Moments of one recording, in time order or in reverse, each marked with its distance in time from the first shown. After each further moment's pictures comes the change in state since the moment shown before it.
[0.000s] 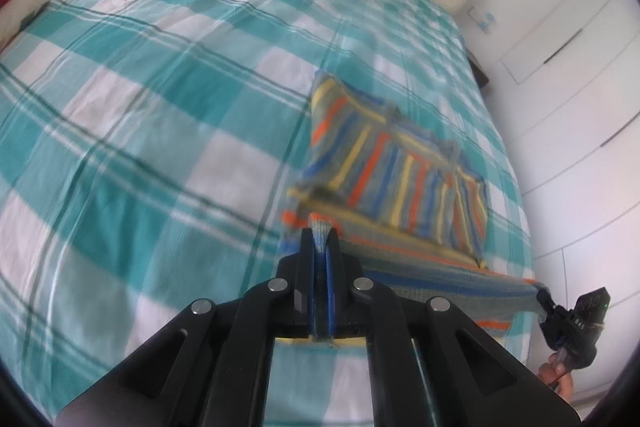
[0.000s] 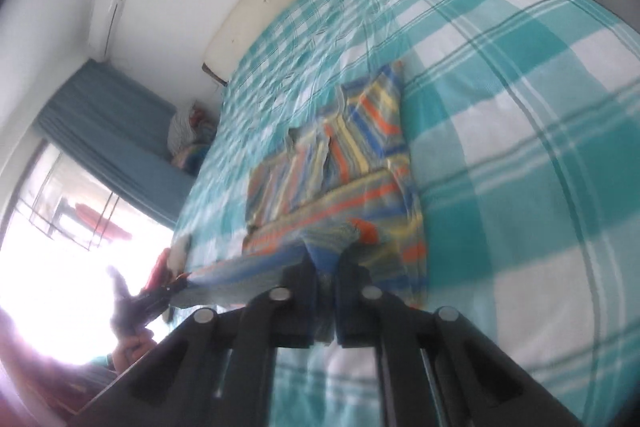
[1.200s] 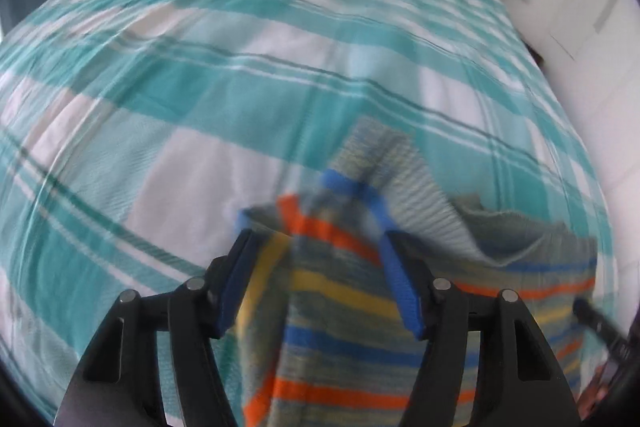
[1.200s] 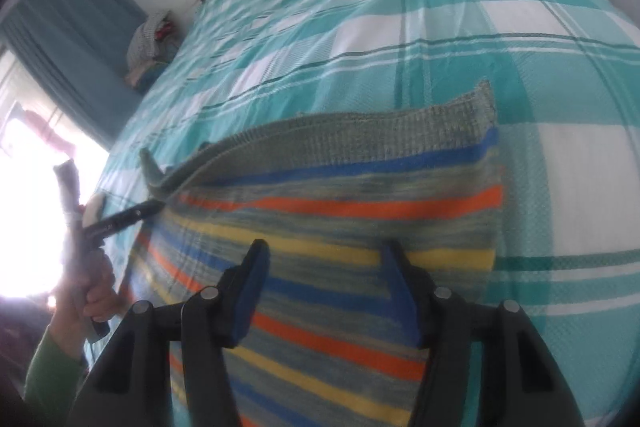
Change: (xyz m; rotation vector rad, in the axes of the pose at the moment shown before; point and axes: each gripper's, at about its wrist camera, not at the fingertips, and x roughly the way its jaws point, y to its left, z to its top) left arm 0.184 -0.046 0.123 0.040 -0.033 0.244; right arm 0.204 -0.006 0.130 -0.298 0.182 -0.251
